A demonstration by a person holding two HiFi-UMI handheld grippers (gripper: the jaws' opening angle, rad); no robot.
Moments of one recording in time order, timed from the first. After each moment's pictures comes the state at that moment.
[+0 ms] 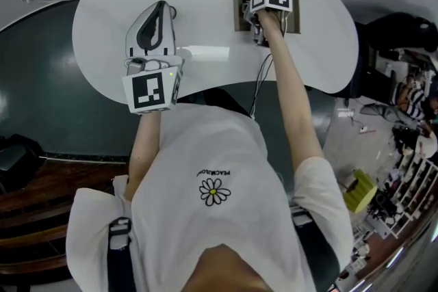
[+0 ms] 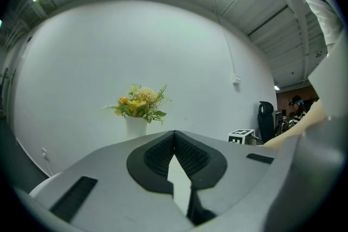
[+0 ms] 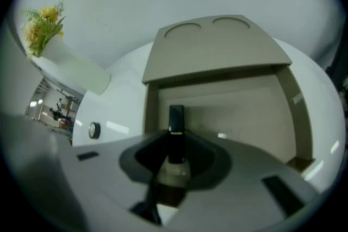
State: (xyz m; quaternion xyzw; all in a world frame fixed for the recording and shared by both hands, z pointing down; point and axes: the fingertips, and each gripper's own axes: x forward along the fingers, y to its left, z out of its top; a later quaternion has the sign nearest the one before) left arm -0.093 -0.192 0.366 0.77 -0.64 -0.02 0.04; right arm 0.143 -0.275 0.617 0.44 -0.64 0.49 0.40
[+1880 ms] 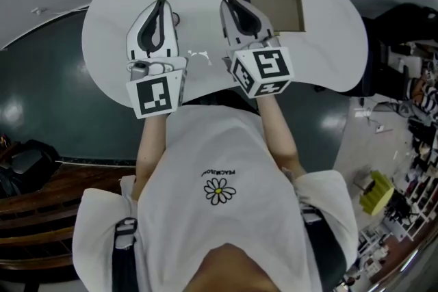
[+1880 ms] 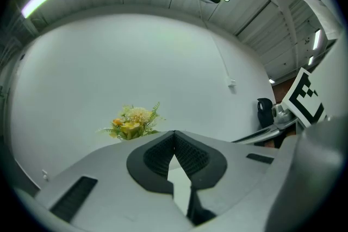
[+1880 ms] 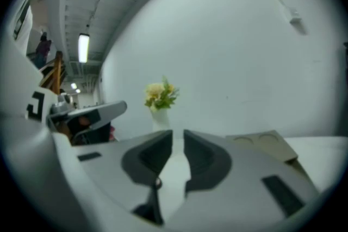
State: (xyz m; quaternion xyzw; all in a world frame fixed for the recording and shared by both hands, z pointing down) left arm -0.083 -0.195 0.324 0.77 -0.64 -0.01 -0.03; right arm 0.032 -0.218 0.381 0.44 -0.89 0.13 0.07
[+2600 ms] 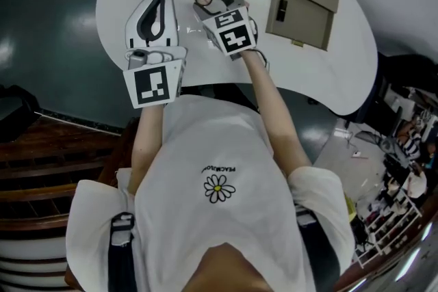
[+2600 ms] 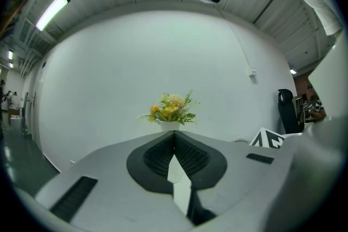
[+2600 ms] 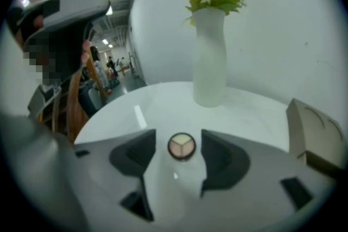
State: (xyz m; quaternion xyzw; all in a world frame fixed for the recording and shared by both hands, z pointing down) left arm -0.166 -0.168 0.363 0.70 -0.72 0.01 -0.01; right arm -0.104 -0.205 0.559 0.24 -0.90 0.15 0.35
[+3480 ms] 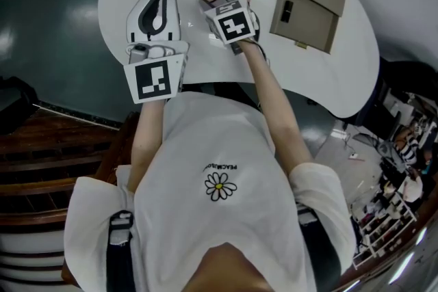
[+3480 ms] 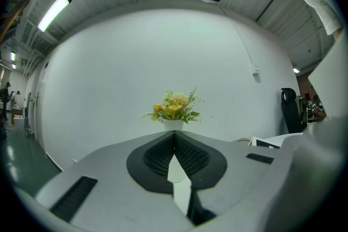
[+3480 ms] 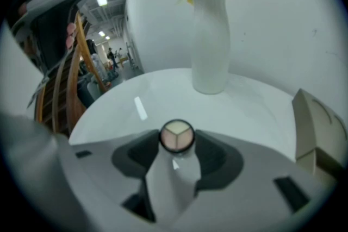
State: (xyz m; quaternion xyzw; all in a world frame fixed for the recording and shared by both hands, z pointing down) left arm -0.177 -0.171 0.366 0.69 -0.73 0.01 0.00; right arm -0.105 -0.212 0.592 0.23 -0.87 0.16 0.40
